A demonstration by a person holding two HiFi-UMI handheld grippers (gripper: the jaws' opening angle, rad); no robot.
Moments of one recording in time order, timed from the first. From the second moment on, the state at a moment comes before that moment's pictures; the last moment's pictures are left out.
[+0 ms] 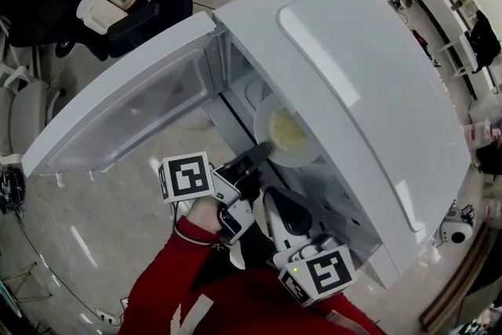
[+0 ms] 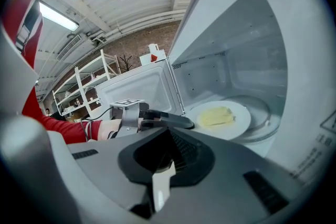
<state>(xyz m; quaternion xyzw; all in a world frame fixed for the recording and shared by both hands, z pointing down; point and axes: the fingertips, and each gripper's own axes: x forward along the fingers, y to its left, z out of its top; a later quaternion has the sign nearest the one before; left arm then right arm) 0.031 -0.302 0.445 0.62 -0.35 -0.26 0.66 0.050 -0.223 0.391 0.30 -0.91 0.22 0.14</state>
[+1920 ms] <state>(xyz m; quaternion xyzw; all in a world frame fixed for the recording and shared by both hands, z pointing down) -0.098 -0.102 0.427 0.50 -0.48 -0.47 0.55 -0.016 -0.136 0.385 0.14 -0.96 0.15 0.17</state>
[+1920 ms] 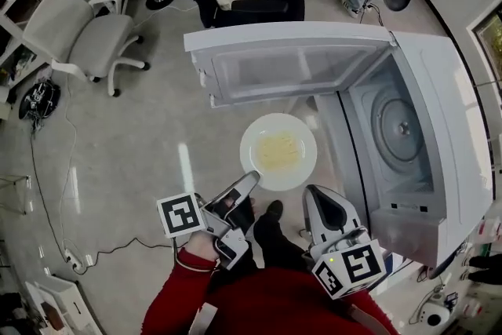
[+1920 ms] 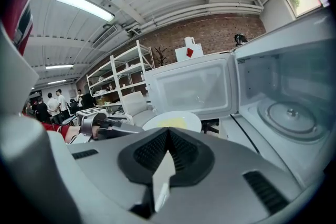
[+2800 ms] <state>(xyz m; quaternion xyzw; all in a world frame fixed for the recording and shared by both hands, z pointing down) -0.175 0.063 0.424 0.39 -0.57 -0.56 0.45 -0.101 -0.024 0.377 -0.01 -0.98 0.11 0.19</state>
